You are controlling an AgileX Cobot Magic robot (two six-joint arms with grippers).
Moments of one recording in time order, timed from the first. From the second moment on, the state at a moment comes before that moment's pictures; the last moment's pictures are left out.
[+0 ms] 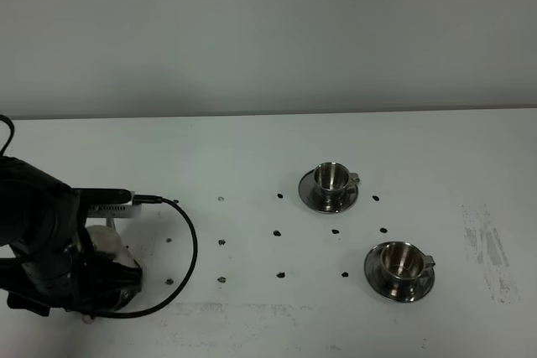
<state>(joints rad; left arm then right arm) -0.32 1.73 -0.94 0.25 0.70 -0.49 -0.05 0.00 -0.49 0.07 1.08 -0.10</state>
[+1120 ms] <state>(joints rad) -0.29 1.79 -0.98 0.22 0.70 -0.41 -0.05 0.00 -0.49 0.07 1.08 -0.10</state>
